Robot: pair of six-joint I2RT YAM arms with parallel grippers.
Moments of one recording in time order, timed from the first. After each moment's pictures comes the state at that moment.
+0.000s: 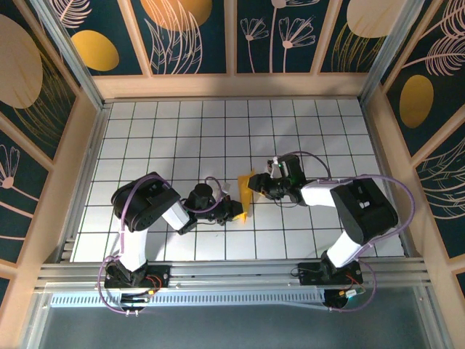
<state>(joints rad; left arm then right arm) -0.78 1.97 0.48 1.07 0.62 -1.36 0.47 1.64 0.61 0.27 -0.57 0.82</state>
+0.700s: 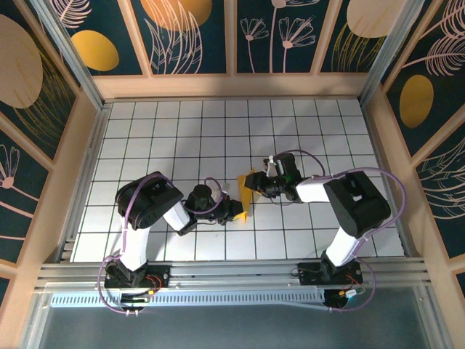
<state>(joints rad) -0.78 2.00 0.47 1.15 0.62 -1.40 0.49 1.71 0.66 0.29 -0.56 0.82</state>
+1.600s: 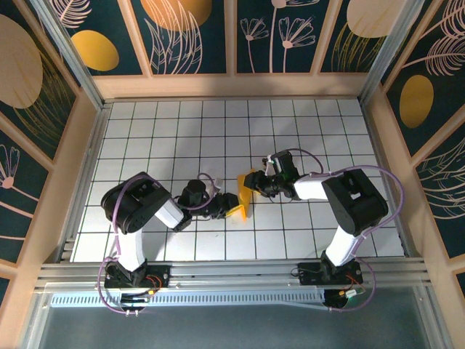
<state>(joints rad) -0.70 1.89 0.47 0.98 0.62 -1.30 0.50 1.73 0.70 0.22 -0.54 0.82</state>
